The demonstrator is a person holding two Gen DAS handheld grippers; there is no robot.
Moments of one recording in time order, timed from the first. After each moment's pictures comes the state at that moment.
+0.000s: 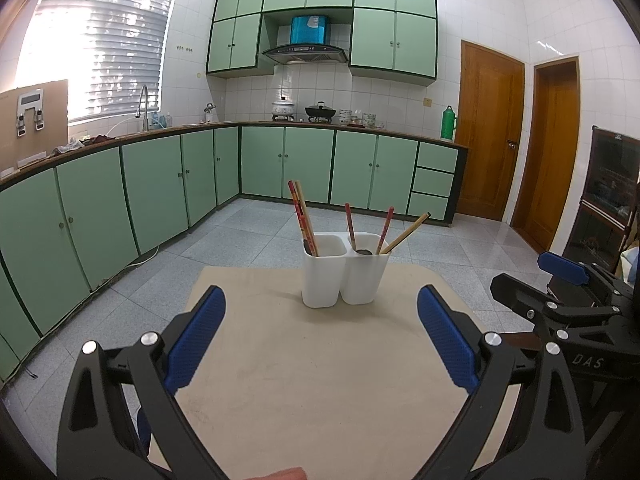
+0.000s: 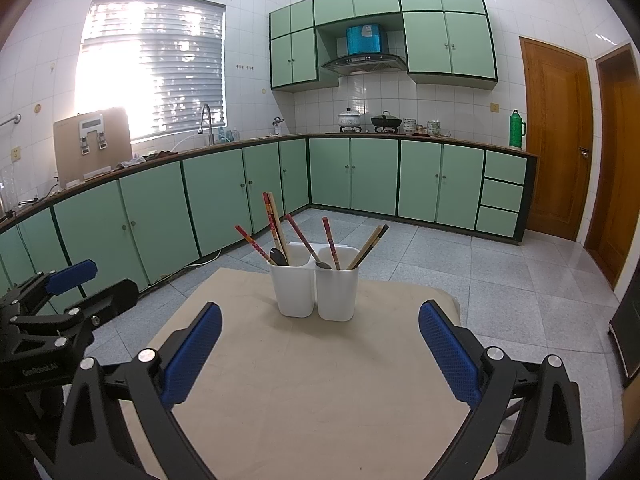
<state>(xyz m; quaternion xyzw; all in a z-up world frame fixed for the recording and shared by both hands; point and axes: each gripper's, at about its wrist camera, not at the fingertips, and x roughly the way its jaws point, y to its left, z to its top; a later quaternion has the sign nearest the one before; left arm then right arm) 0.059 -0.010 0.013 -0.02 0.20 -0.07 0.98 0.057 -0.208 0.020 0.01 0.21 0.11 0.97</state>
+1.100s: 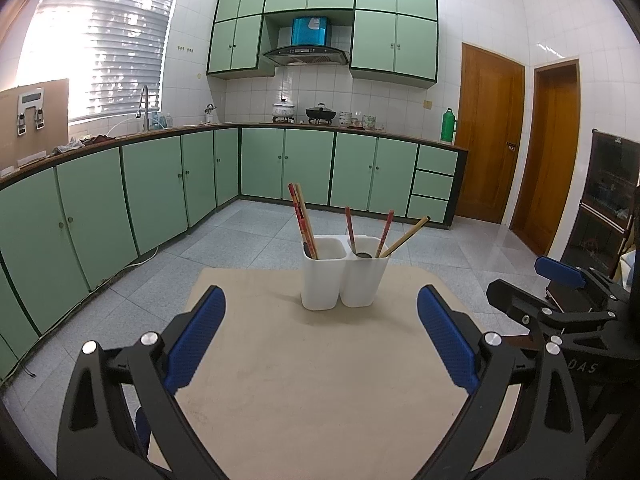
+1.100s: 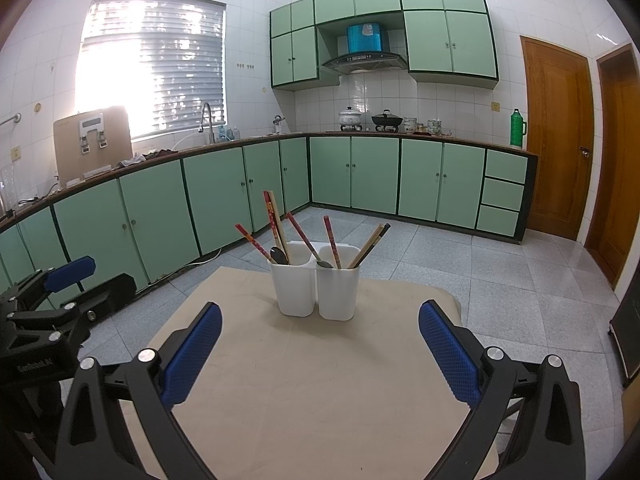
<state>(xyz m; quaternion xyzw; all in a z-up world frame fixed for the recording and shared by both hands) 0.059 -0.011 0.016 -0.02 0.20 -0.07 0.98 0.057 -0.207 0.018 0.01 0.21 0.11 0.97</state>
